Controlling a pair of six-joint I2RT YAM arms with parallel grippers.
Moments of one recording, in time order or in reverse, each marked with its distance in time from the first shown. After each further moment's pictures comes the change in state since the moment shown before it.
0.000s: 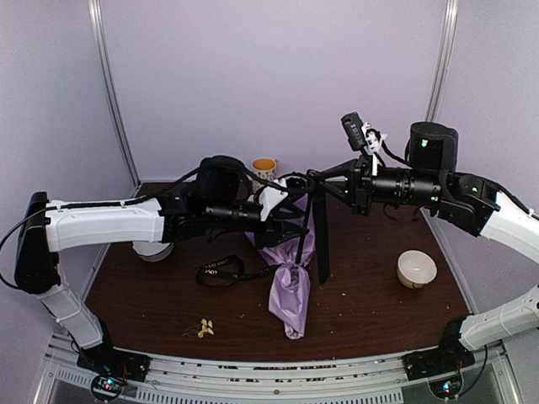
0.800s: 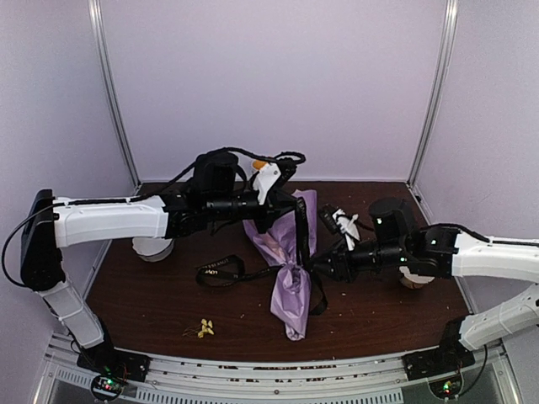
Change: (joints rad) left arm 0.052 0.028 -0.001 0.124 -0.077 -0.132; right arm 0.026 0.014 -0.383 0.055 0.093 0.121
